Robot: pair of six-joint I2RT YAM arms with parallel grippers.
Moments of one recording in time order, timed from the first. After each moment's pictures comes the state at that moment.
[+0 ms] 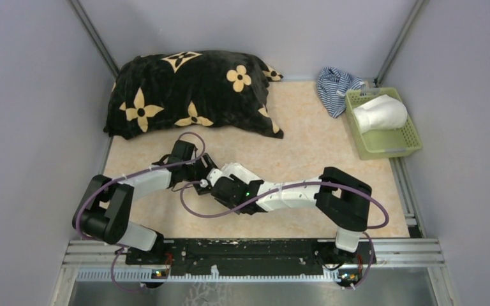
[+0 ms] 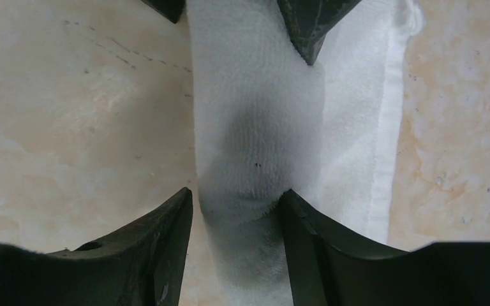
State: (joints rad) left arm -0.38 1.46 0.60 -0.12 0.39 -1.00; right arm 1.23 1.76 1.06 -0.33 0.39 0.09
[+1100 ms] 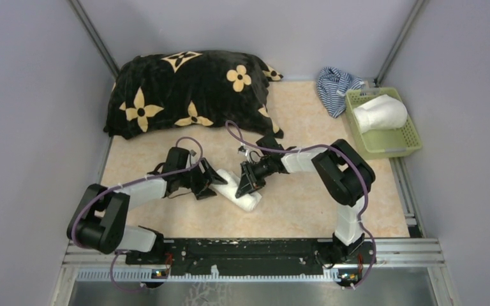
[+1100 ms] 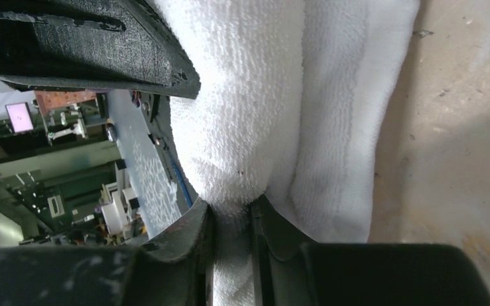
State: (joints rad) left arm -0.36 1.36 0.47 -0.02 0.47 -0.96; right arm 0.67 1.89 0.97 -0.09 -0.91 0.40
